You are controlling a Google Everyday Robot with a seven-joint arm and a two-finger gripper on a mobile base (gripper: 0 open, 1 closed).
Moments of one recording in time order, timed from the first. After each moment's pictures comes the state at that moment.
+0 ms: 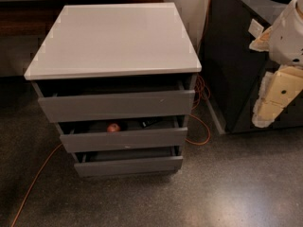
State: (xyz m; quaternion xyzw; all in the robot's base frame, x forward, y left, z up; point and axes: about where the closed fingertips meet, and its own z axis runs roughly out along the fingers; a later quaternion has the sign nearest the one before) arm 0.438 -0.217 0.976 -0.60 0.78 -0.03 0.16
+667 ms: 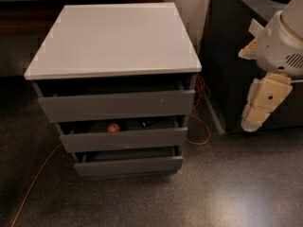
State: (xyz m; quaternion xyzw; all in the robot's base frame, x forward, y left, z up) arm 0.443 -0.203 0.956 -0.61 0.78 -0.01 0.16
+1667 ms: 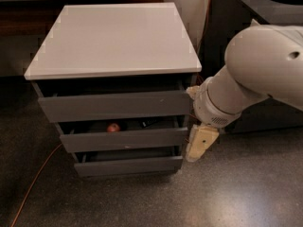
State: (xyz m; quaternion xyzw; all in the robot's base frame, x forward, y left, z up) arm 0.462 -0.116 0.834 -0.66 0.72 -0.01 0.21
